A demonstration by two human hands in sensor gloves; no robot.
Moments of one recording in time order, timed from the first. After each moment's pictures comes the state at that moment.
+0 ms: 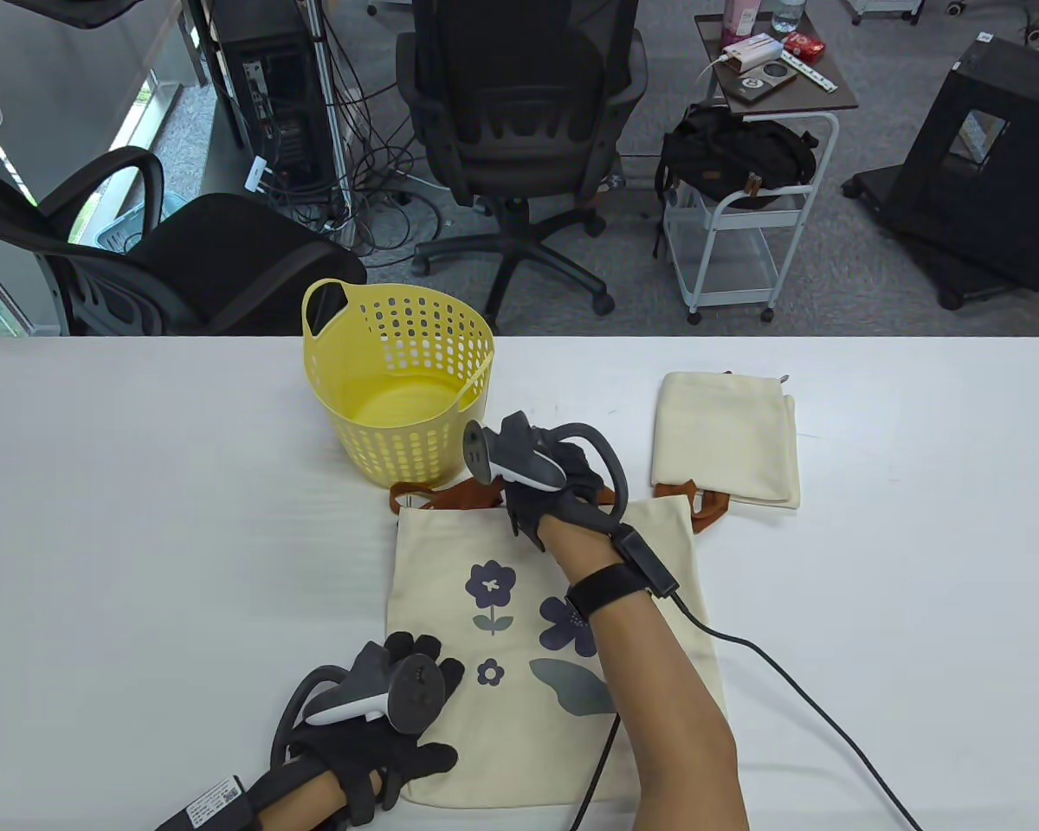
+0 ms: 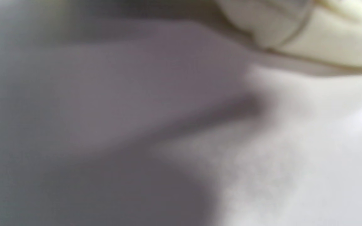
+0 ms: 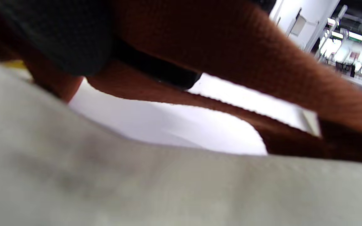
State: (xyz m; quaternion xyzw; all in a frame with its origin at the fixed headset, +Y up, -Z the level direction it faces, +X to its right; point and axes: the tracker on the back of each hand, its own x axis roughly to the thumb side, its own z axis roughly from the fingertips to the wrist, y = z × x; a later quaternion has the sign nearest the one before) left_hand -0.178 -0.798 -0.225 -0.35 -0.24 0.00 0.91; right_hand -0.001 -0.703 -0.453 -0.09 -0.07 -0.99 0.08
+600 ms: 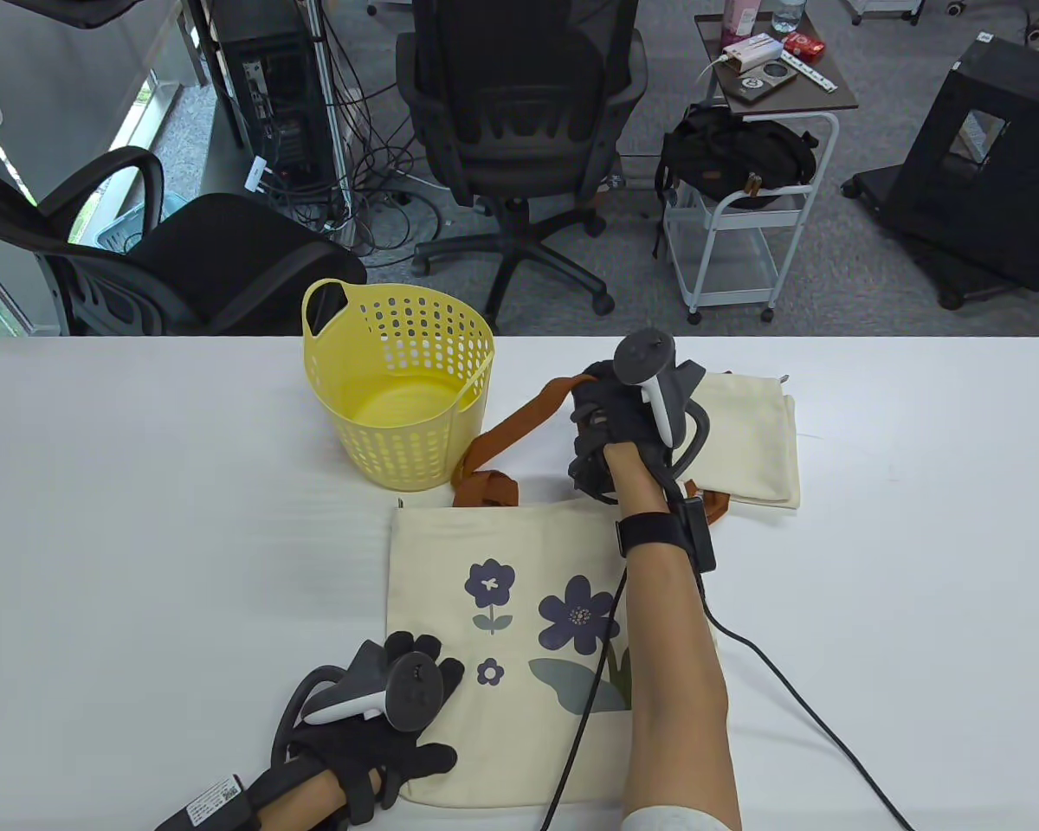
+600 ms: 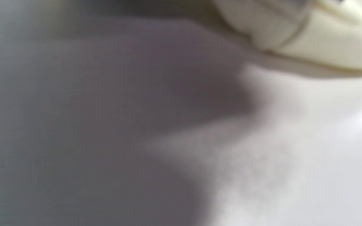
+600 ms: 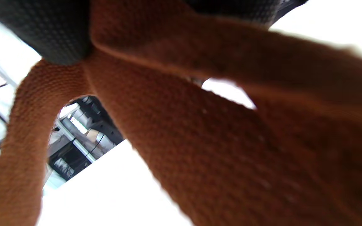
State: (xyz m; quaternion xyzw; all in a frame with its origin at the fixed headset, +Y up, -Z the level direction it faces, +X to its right) left_hand -0.179 -0.800 -0.226 -0.35 -0.24 0.01 0.91; right_hand 0.124 -0.713 -0.518 0.20 0.02 -0.93 -0.32
